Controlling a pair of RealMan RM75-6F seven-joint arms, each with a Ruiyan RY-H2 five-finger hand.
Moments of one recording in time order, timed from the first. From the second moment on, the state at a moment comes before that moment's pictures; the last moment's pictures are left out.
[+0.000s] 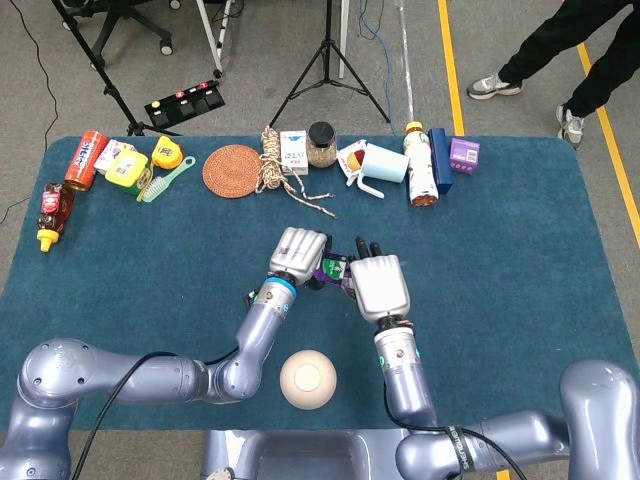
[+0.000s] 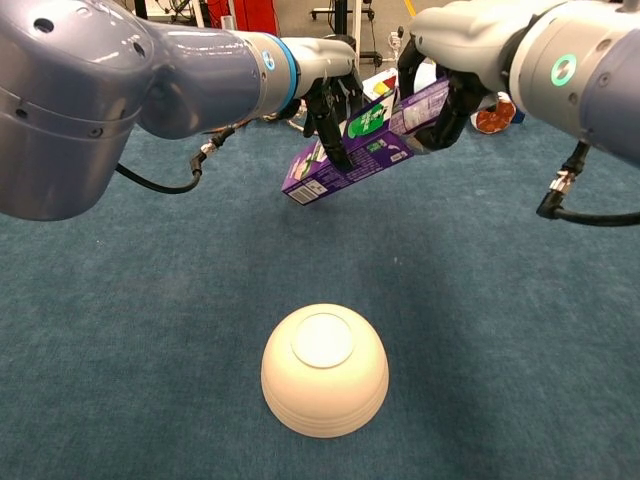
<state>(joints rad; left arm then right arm) -1.29 -1.74 -0.39 -1.48 0.28 1.05 0.84 0.98 -1.62 0.31 -2.01 -0.54 1.61 -1.17</state>
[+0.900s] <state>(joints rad) -1.27 -1.71 -0.40 -1.49 0.37 1.03 0.71 0.92 -1.38 0.37 -2.20 -0.53 1.69 -1.16</state>
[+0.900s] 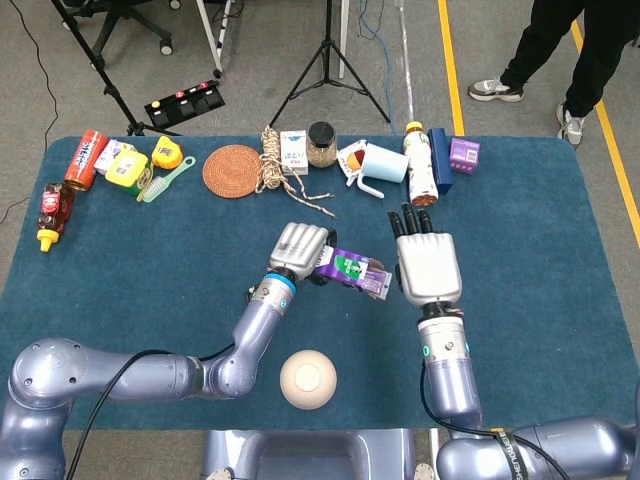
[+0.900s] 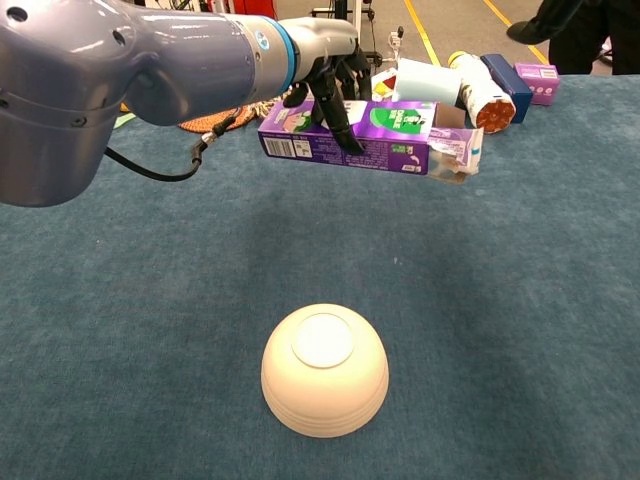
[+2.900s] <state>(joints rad) -1.09 -1.76 -0.26 -1.29 0.73 0.86 0.53 0.61 -1.18 0.26 -1.68 -0.64 1.31 -0.65</state>
